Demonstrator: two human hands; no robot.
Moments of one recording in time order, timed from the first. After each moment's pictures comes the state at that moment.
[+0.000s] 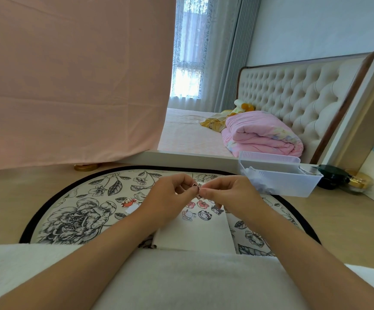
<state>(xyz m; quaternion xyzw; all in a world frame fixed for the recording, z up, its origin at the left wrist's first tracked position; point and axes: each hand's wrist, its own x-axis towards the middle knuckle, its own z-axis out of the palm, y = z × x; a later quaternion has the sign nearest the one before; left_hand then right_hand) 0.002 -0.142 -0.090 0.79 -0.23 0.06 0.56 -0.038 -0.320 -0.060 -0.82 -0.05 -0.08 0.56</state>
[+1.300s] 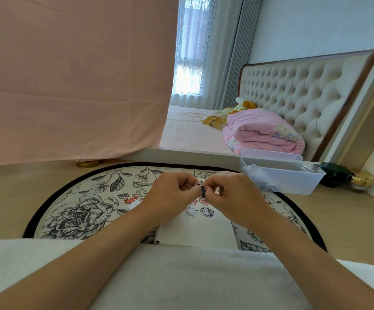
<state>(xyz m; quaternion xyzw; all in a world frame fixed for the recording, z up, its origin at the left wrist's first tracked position) -0.009 -0.143 -0.080 0.80 -0.22 0.05 0.55 -0.036 -0.318 -0.068 -0.93 -0.17 -0.25 0.23</state>
